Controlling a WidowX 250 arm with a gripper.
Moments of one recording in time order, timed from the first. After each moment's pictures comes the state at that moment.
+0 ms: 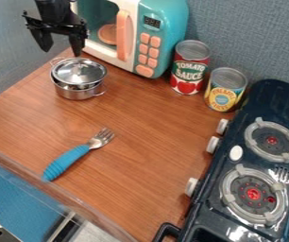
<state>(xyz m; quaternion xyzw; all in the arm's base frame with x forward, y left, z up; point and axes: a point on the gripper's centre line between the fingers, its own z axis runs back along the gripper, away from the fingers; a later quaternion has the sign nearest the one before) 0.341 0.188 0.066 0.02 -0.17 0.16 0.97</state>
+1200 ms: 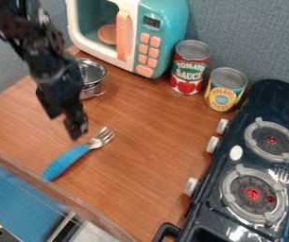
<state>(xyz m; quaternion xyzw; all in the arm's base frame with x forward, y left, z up) 0.239 0.088 0.019 0.02 -0.13 -0.13 0.98</state>
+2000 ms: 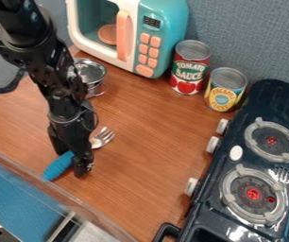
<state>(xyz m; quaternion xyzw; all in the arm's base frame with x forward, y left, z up) 0.234 0.076 -0.035 0.03 -0.07 -0.15 0.99</state>
